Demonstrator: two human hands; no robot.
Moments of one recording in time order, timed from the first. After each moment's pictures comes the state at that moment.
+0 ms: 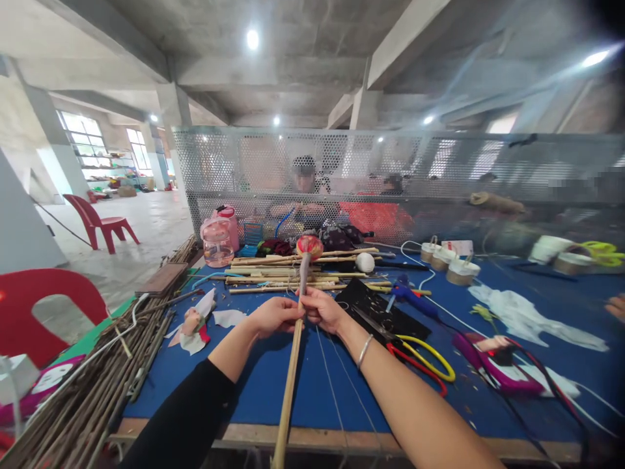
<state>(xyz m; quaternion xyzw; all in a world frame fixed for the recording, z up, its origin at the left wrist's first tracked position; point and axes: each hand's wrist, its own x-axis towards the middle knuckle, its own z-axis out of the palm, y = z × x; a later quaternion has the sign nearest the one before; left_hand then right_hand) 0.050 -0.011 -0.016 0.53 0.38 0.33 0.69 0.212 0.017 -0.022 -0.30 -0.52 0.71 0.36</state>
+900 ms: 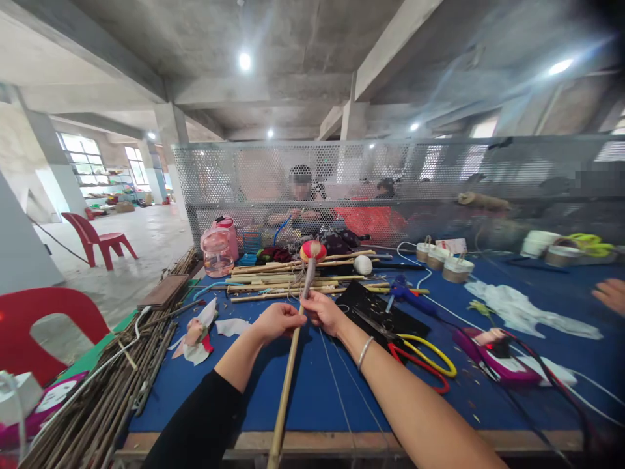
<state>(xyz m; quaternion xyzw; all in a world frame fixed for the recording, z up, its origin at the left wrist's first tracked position) 0.051 -0.013 -0.017 0.57 0.44 0.35 0.60 0.209 0.018 -0.022 -0.33 -0.52 0.67 0.42</state>
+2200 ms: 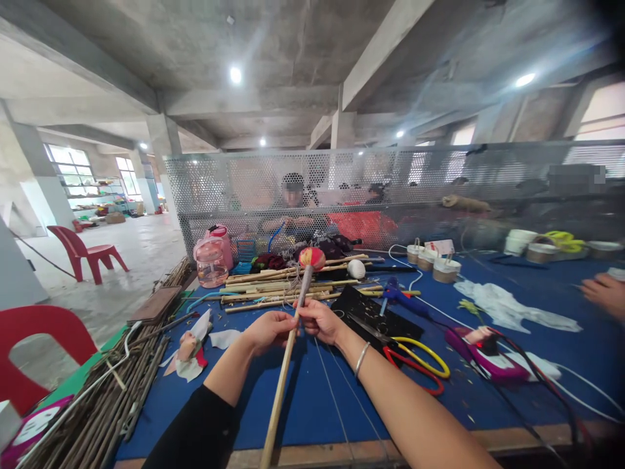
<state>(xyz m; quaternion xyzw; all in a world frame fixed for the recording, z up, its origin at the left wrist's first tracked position) 0.046 -0.016 -0.008 0.53 0.41 0.32 0.67 0.211 0.011 -0.018 -0.29 -0.50 0.72 0.39</state>
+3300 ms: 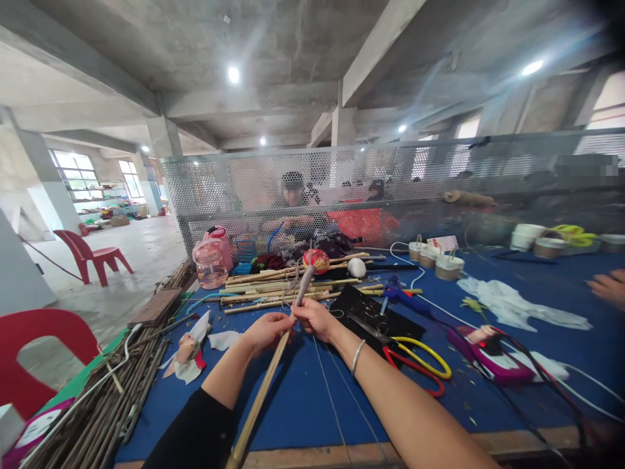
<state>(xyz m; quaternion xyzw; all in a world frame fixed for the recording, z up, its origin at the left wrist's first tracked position) 0.046 -0.014 -0.009 0.53 0.44 0.33 0.65 0.207 0.017 -0.018 -0.33 -0.53 0.67 0.39</state>
